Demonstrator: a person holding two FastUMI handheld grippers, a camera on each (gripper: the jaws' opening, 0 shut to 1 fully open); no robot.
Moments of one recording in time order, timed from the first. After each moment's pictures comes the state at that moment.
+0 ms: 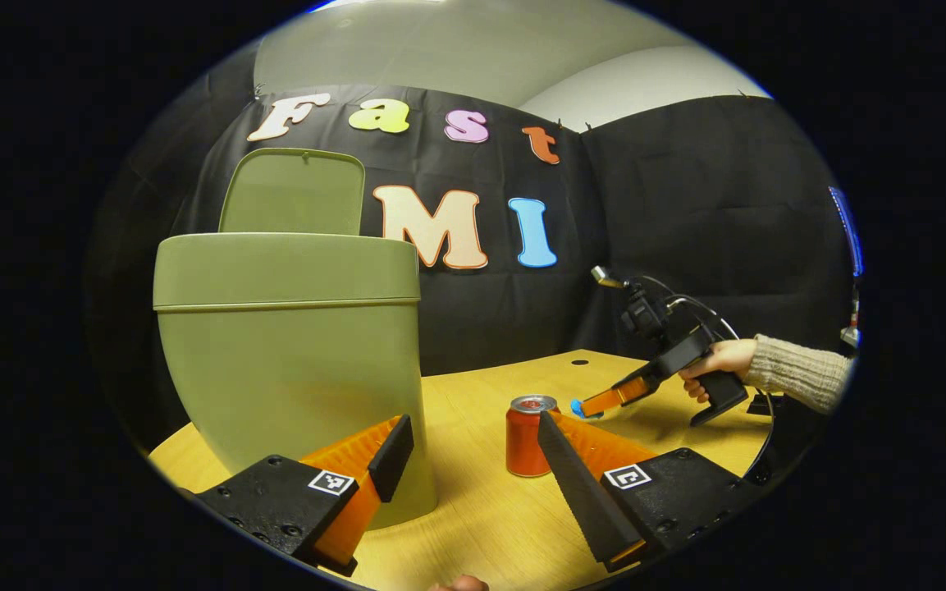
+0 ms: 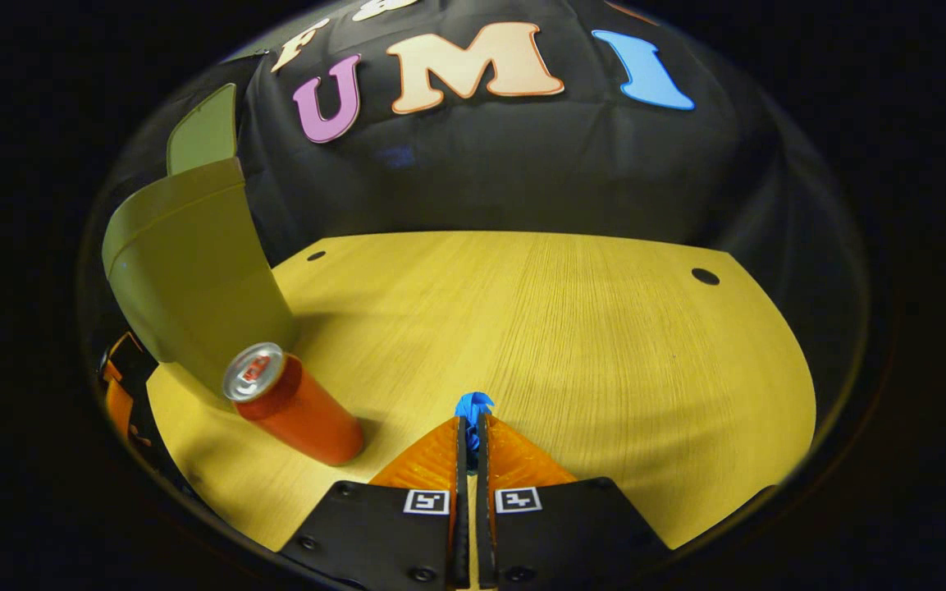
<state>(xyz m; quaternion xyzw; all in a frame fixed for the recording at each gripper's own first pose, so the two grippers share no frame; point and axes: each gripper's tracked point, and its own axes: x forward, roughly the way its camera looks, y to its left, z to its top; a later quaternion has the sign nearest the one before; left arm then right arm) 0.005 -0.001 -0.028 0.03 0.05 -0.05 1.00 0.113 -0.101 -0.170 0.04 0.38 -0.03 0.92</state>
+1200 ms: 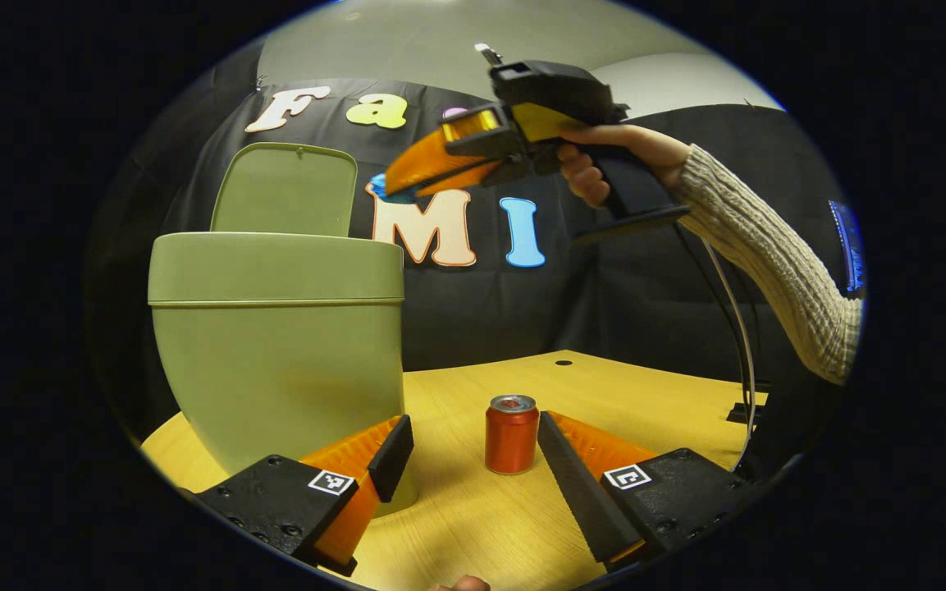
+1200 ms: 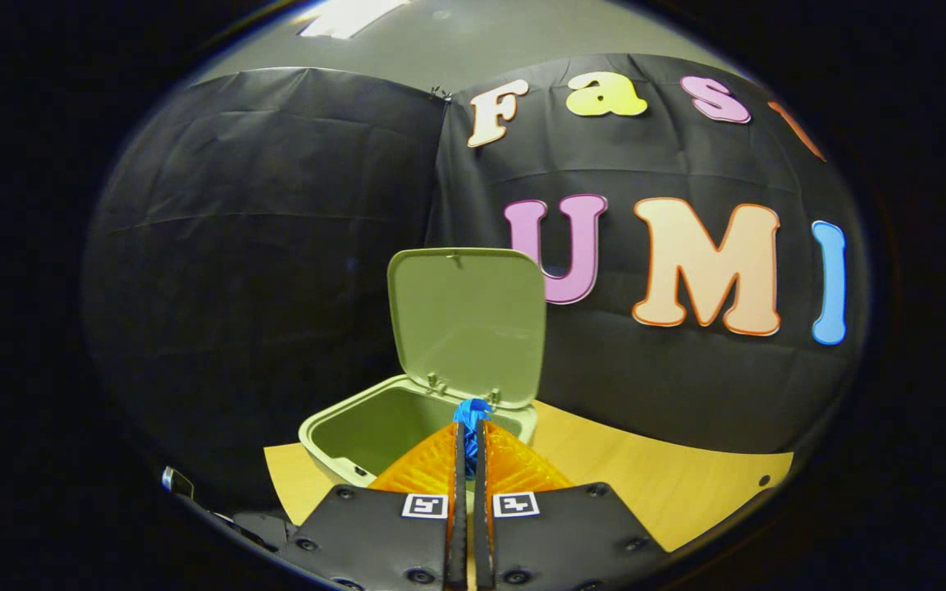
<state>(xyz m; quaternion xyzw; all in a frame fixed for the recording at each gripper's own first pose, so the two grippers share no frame) -0.004 -0.014 -0.026 0.01 0.06 -0.07 1.00 0.231 0.204 0.094 -0.01 0.18 0.23 0.96</state>
